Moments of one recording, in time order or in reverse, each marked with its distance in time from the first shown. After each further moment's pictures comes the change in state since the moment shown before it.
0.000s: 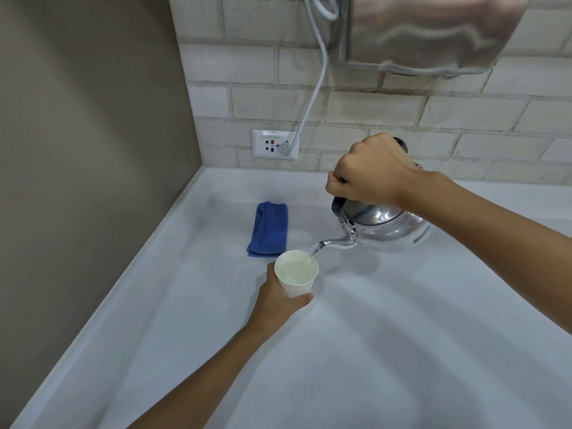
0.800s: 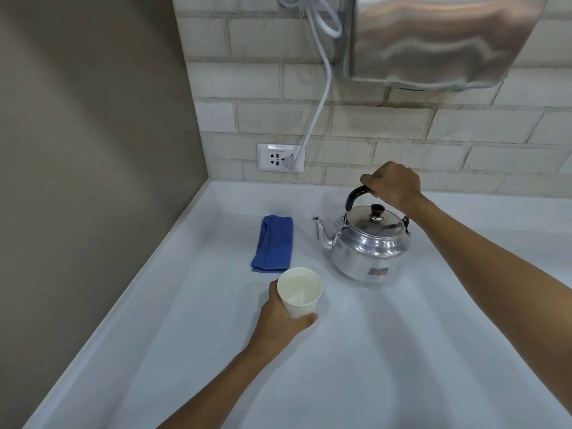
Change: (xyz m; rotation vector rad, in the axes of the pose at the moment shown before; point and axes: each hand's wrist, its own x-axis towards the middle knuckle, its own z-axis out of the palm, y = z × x) left_hand 0.000 -0.004 0.001 0.003 0.012 -0.009; right_hand 0.004 0.072 0.115 0.604 -0.060 0.869
